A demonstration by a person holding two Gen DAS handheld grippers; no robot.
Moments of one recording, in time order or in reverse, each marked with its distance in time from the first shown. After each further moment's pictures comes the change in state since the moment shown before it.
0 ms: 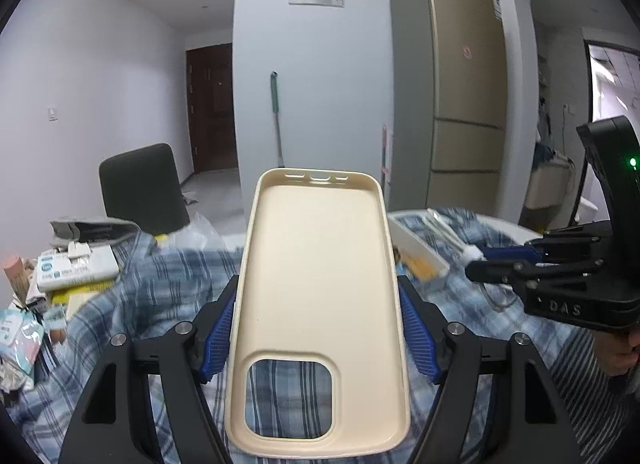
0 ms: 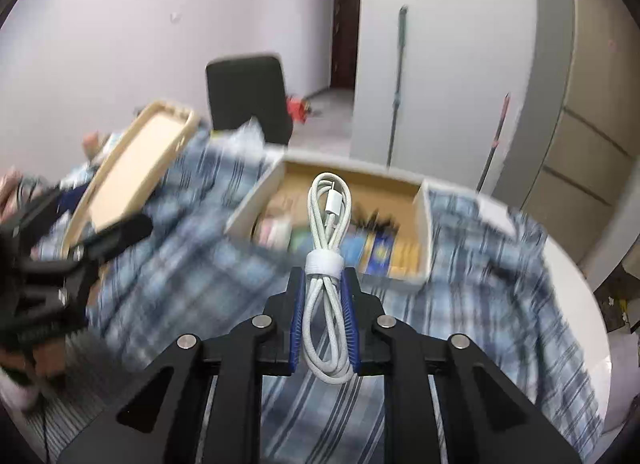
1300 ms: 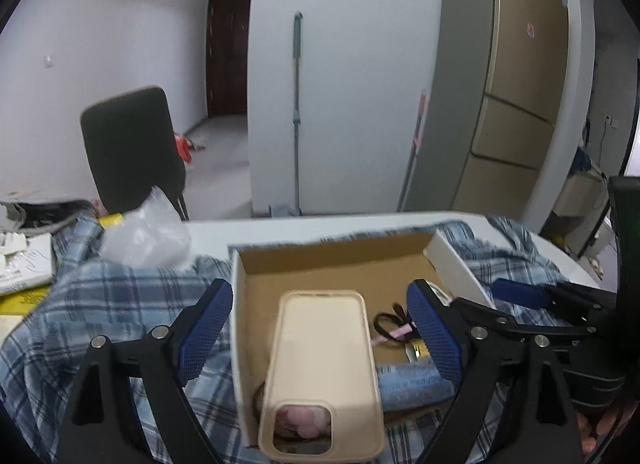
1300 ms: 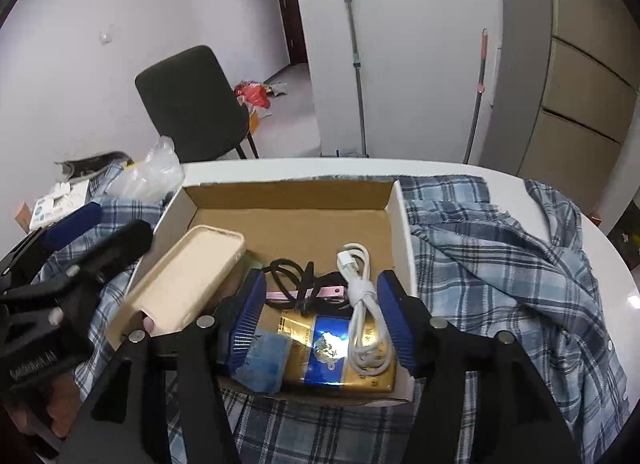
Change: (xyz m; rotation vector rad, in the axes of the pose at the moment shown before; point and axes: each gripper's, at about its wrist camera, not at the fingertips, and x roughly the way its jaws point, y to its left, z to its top) left arm 0.184 0.005 0.046 -0.122 0.174 0.053; right arm 0.140 -0.090 0.064 0.224 0.077 -0.023
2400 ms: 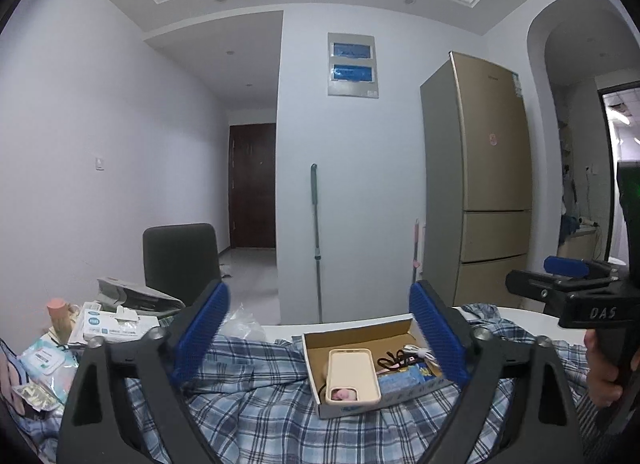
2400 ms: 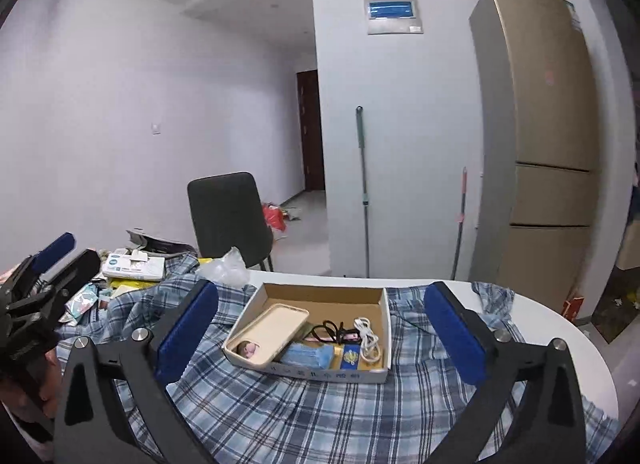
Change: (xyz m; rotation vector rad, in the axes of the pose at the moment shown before) left arm -0.243 0.019 -0.061 0.059 -0.524 0.039; right arm -0.212 0.045 -0.056 -0.075 -0.496 0.016
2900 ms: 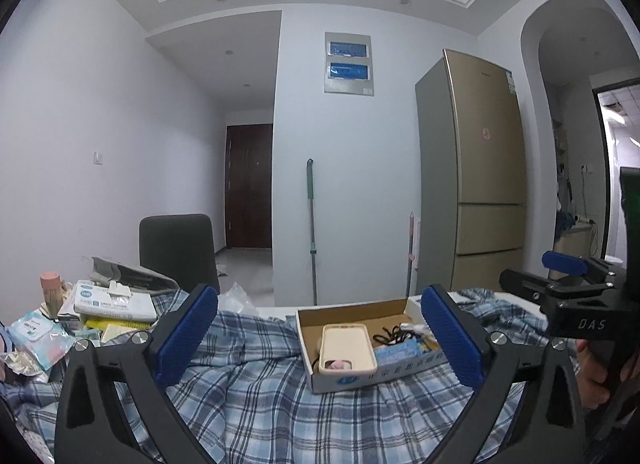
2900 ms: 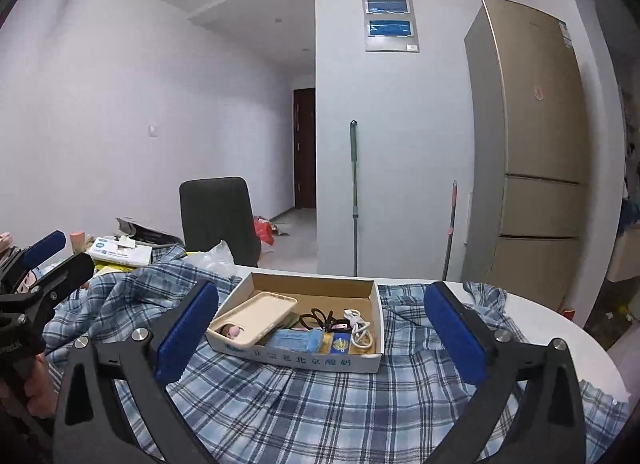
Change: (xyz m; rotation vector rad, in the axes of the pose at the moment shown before) left arm -0.006 -0.005 -0.052 0.002 0.002 -0.003; right arm -0.005 0.006 -0.059 -0.046 -0.102 -0.054
